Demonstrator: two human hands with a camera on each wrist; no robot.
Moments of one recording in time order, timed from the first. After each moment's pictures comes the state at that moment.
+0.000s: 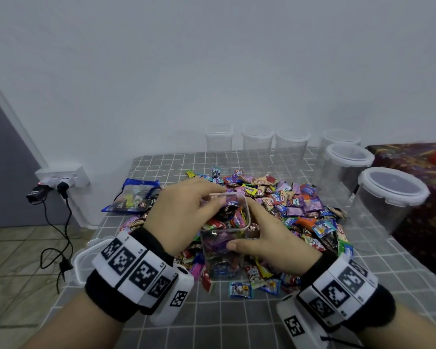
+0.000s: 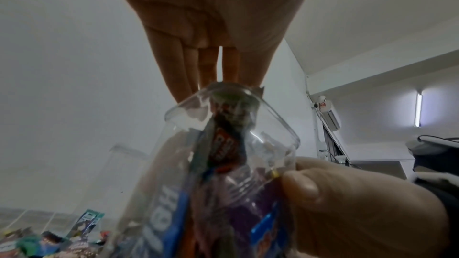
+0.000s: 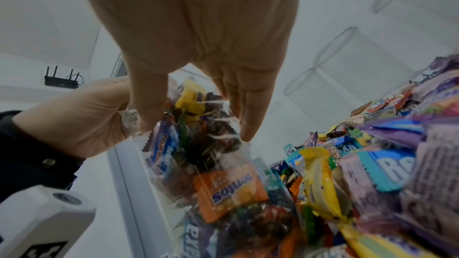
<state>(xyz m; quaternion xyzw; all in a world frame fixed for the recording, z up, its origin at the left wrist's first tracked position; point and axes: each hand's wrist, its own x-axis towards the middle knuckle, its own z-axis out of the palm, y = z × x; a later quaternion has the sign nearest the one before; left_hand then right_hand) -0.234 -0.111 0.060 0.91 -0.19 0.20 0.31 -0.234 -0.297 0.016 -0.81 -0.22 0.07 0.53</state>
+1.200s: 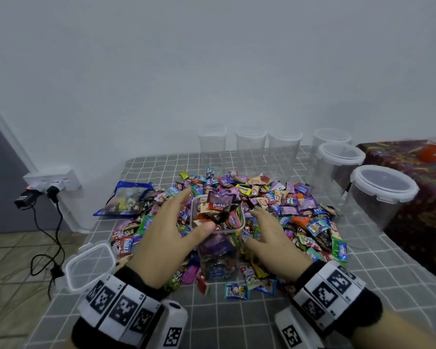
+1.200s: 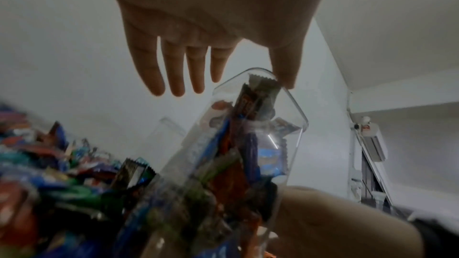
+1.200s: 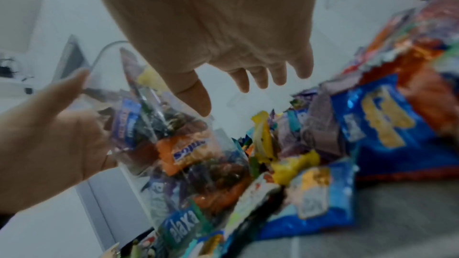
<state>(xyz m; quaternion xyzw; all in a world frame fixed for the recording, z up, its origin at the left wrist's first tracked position) -0.246 -0.093 0.015 0.90 -0.10 0.09 0.42 -0.229 -0.305 -0.008 -0.94 -0.08 0.07 0.32</state>
